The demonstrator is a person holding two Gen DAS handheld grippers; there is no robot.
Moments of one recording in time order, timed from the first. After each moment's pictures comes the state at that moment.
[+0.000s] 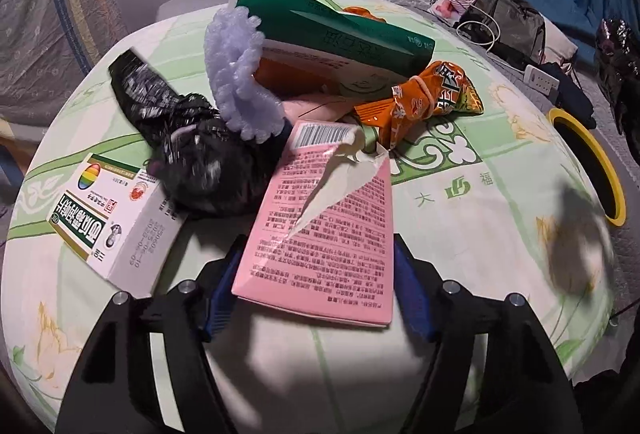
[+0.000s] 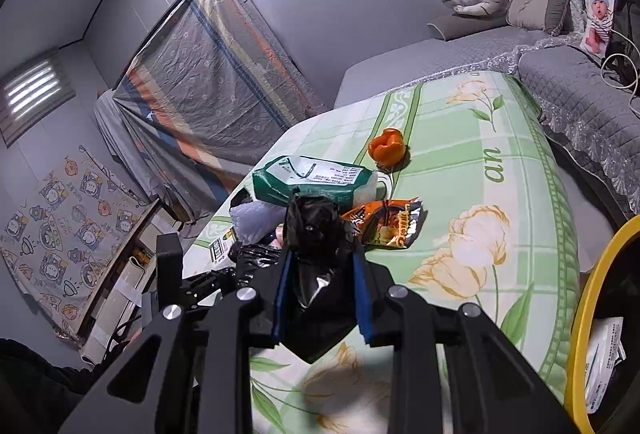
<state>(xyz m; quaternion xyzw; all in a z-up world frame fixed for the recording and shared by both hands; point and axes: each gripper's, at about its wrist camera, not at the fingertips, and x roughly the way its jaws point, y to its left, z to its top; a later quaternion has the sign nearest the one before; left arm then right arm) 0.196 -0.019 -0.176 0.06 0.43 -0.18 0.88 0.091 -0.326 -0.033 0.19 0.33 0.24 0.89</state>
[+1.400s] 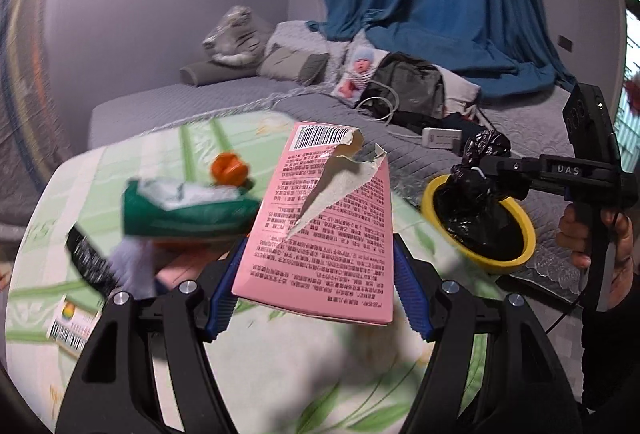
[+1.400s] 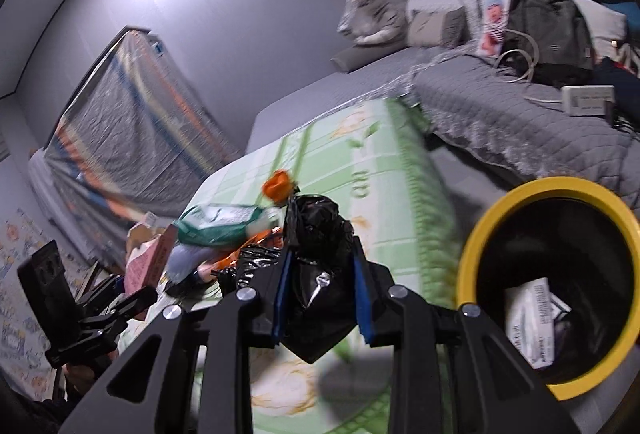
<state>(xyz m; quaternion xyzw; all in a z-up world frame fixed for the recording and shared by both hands) 0.140 -0.096 -0.063 0.06 0.27 -0.33 0.90 0.034 -0.409 -0.023 0.23 0.29 0.06 0.93</state>
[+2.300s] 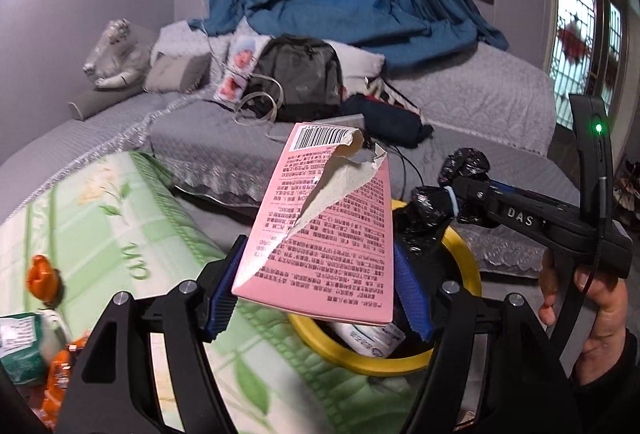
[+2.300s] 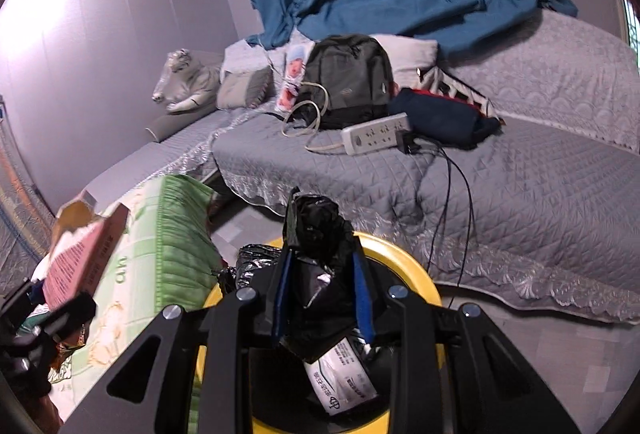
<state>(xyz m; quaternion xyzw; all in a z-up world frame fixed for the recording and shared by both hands) 0.158 -0.353 -0.080 0.13 0.27 -0.48 0.83 -0.016 -0.558 -0.063 0.21 0.25 -0.29 0.90</state>
